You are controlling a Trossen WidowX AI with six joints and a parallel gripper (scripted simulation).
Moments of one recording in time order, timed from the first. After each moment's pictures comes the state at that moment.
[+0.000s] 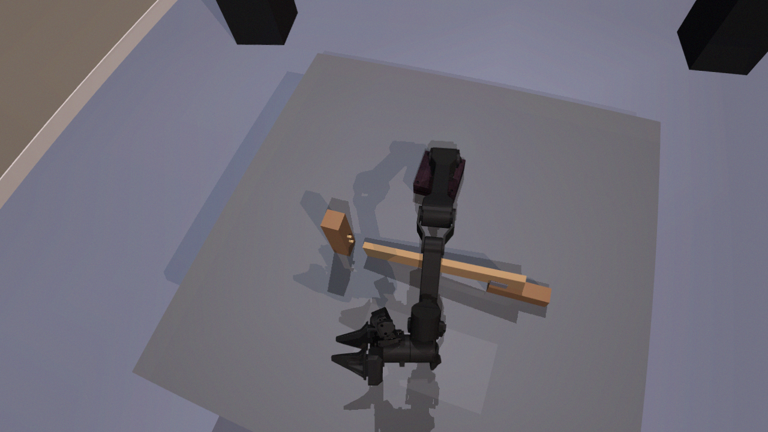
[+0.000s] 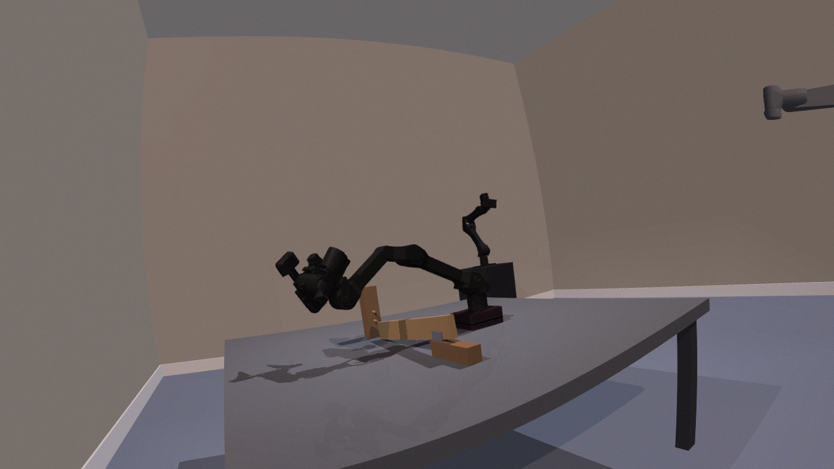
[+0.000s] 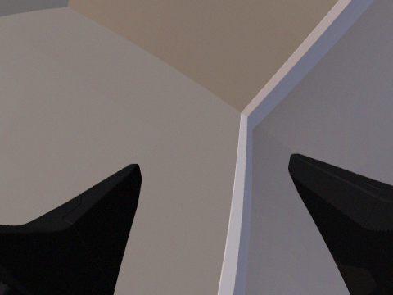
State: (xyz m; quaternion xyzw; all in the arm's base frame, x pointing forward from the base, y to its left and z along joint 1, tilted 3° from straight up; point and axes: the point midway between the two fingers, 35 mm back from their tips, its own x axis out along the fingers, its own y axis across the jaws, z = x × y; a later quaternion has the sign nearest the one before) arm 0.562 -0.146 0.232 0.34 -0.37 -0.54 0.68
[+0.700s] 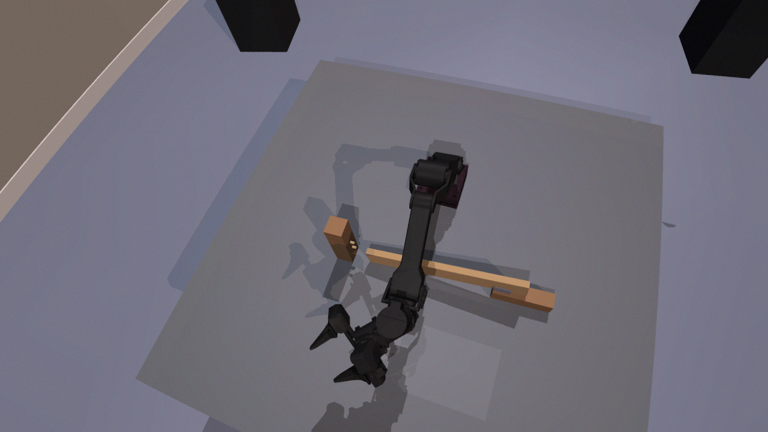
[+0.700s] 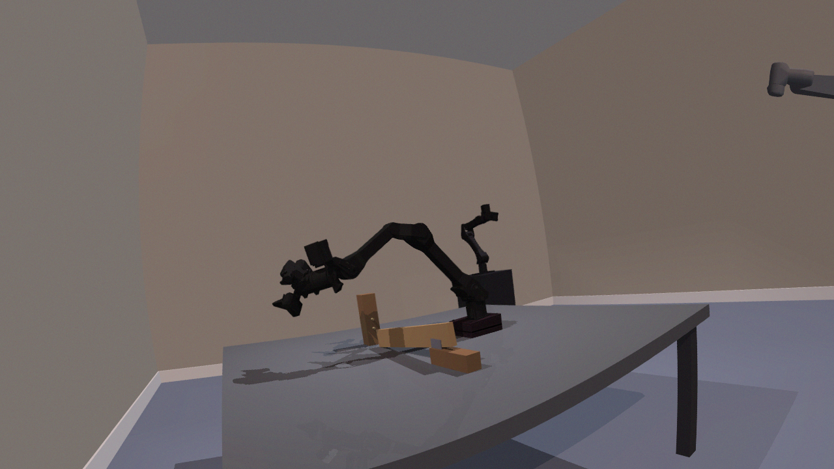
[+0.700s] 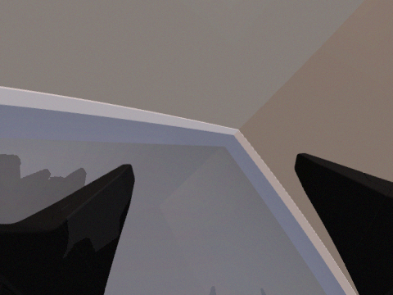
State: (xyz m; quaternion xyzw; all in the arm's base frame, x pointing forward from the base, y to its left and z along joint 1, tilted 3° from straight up) arm 0.573 -0.182 0.230 -0.26 0.19 -0.42 0.85
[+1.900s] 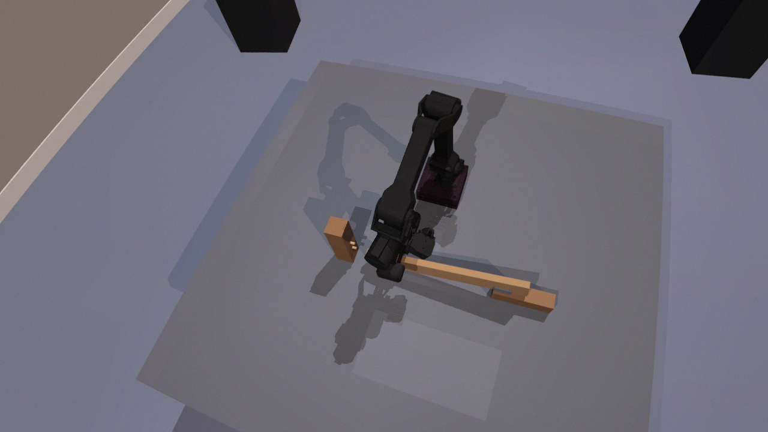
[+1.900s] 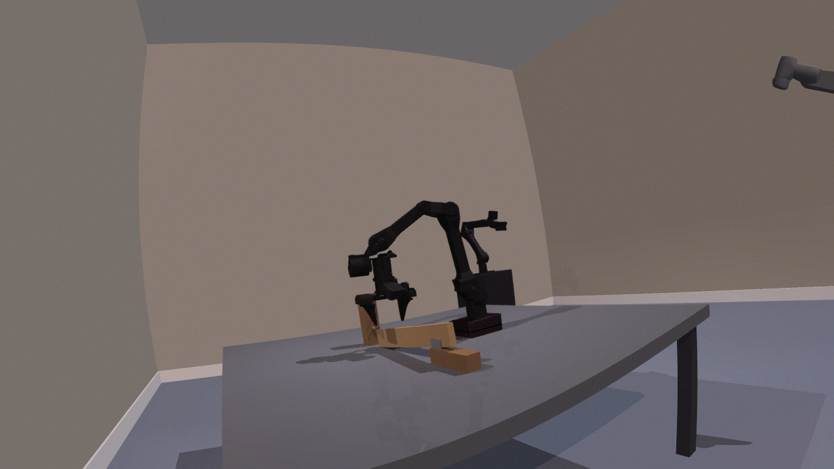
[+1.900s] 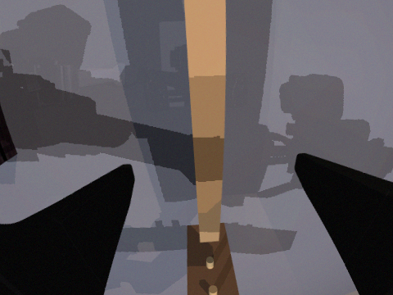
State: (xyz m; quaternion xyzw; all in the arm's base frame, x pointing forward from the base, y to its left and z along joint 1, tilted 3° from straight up) arm 0.287 -0.098 0.093 -0.49 0.52 0.43 0.55
